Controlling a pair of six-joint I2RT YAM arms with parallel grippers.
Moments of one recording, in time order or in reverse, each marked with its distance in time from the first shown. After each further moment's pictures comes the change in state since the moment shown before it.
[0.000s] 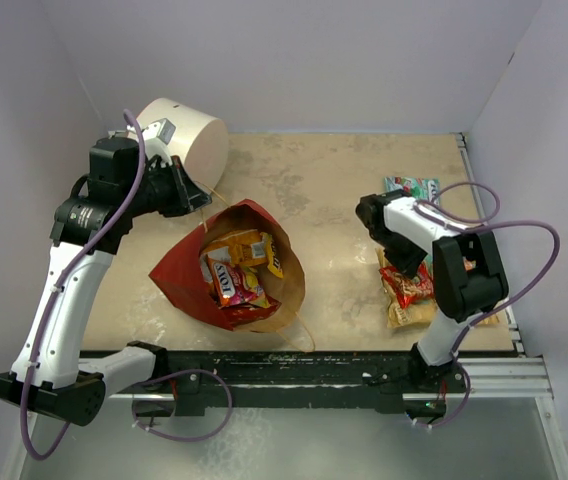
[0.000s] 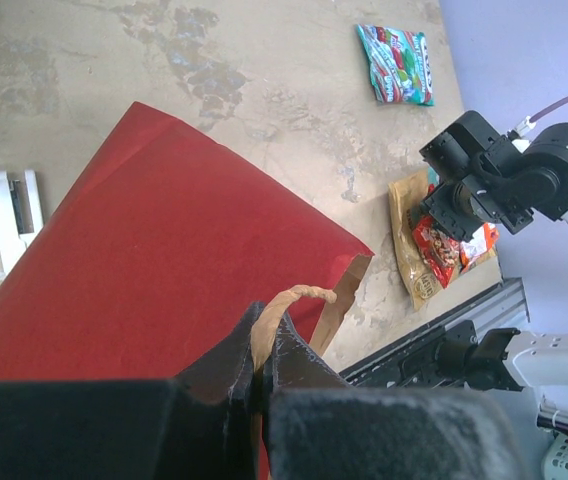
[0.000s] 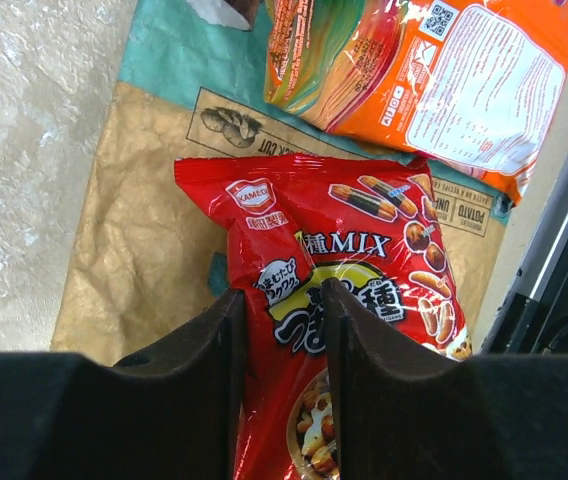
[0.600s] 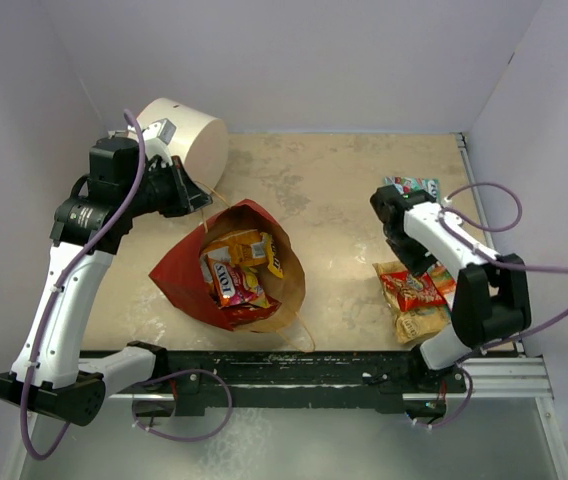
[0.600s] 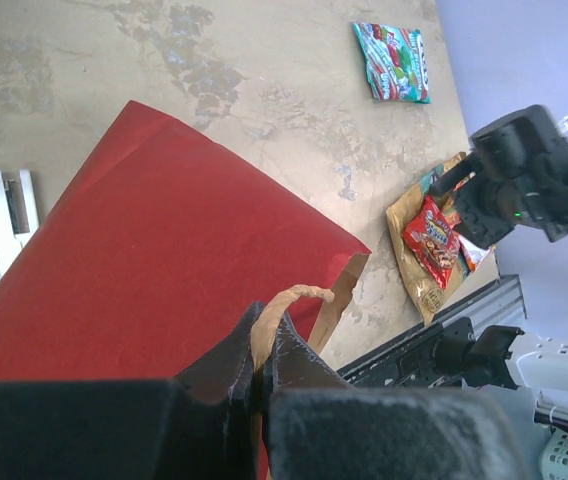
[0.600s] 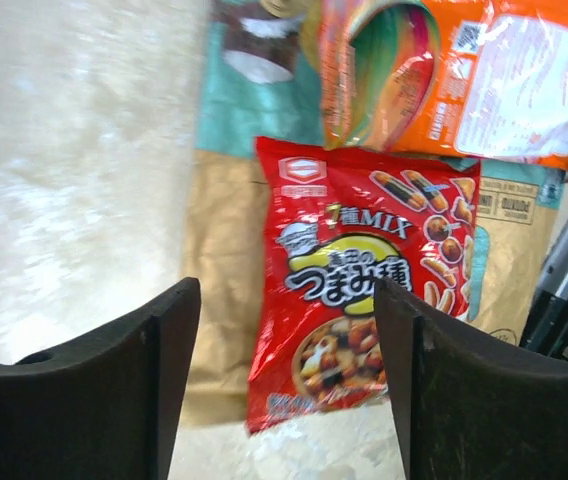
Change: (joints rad) left arm 0.000 0.000 0.000 0.000 0.011 0.000; right arm -0.047 -0.162 -0.058 0.066 -0.053 -0.049
